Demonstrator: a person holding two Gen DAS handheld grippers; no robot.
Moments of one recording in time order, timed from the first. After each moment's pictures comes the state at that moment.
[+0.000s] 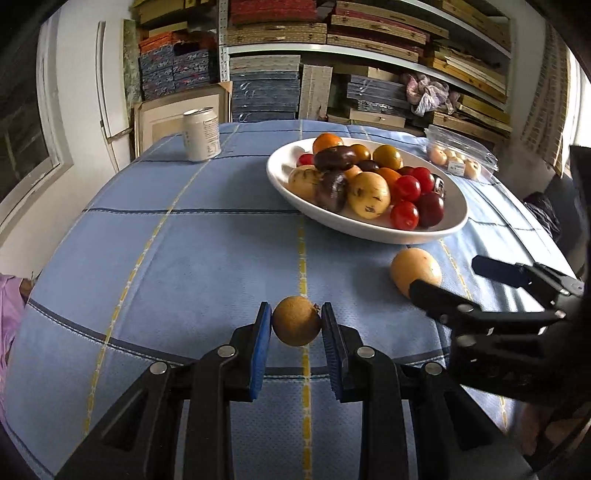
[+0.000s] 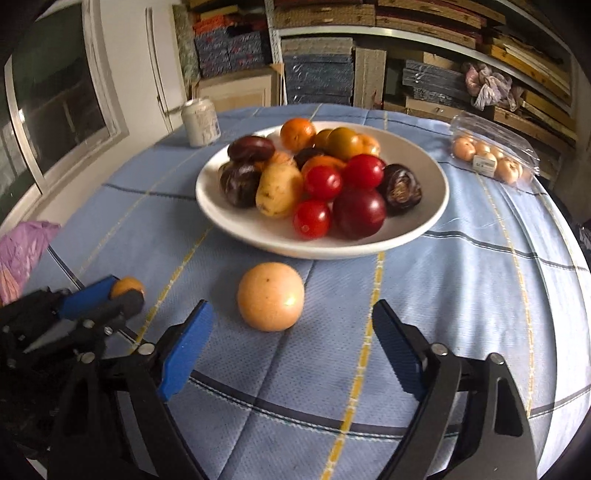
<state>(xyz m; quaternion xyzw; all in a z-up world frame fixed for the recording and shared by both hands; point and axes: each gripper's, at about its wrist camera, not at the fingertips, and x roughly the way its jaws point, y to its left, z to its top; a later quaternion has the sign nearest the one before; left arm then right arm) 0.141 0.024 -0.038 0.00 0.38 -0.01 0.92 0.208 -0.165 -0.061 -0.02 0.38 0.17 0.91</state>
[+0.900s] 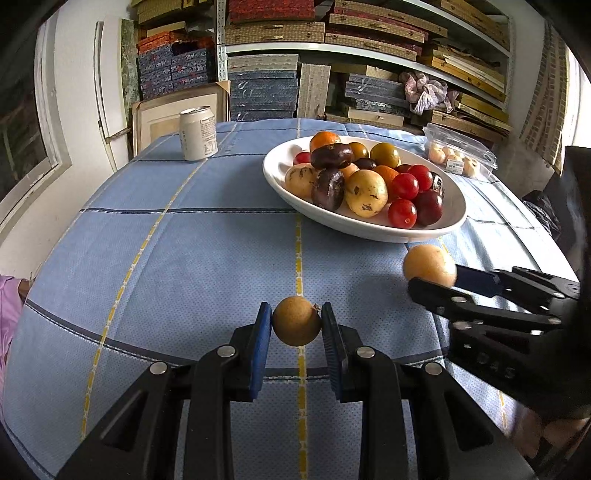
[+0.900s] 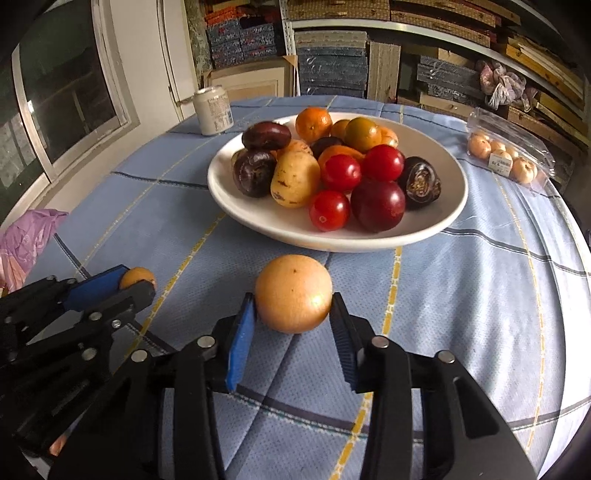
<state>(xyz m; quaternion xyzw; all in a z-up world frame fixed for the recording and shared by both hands) 0.141 0.020 -0.039 0.00 0.39 -0.02 0.92 0.206 -0.161 -0.063 -0.02 0.39 0.20 0.90</state>
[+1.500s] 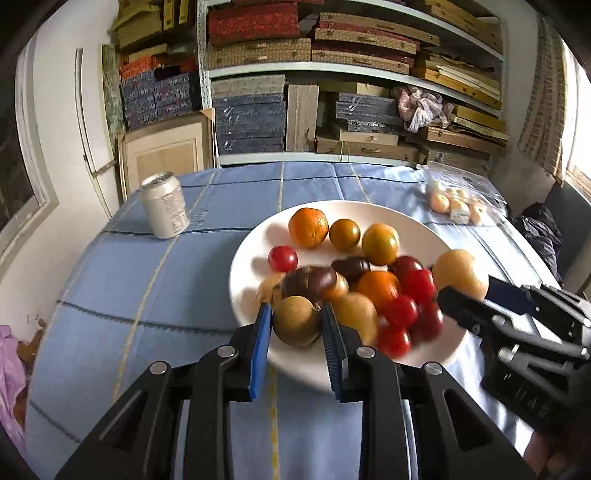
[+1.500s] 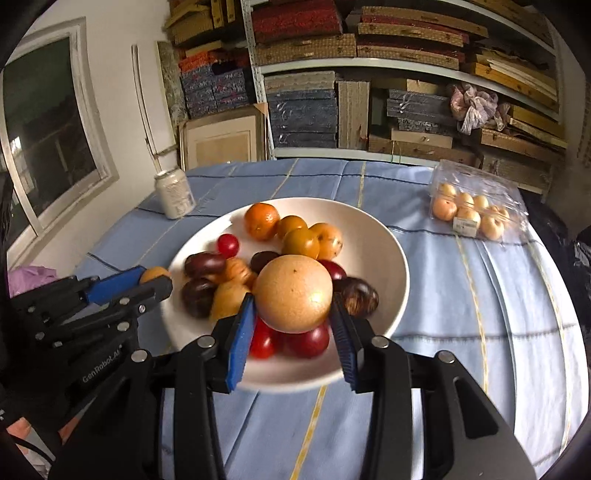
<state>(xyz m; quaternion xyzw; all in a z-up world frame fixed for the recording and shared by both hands) 0.251 -0.006 0.009 0.02 0.36 -0.03 0.93 0.278 -0.197 -0.001 0.01 0.33 0.16 0.93</state>
